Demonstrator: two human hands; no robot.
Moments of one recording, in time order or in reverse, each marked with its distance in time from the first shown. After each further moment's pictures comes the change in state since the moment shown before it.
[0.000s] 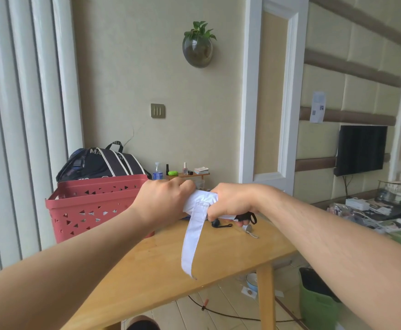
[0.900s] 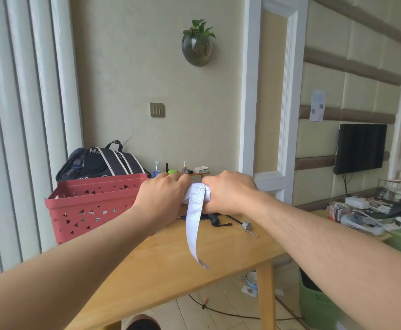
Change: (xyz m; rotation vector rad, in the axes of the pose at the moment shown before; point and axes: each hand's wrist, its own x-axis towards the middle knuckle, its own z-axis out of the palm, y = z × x) left_hand 0.002 0.007 -0.008 -0.032 -0.052 -0.105; right_hand 0.008 -0.008 0.009 -0.674 0.526 -0.110
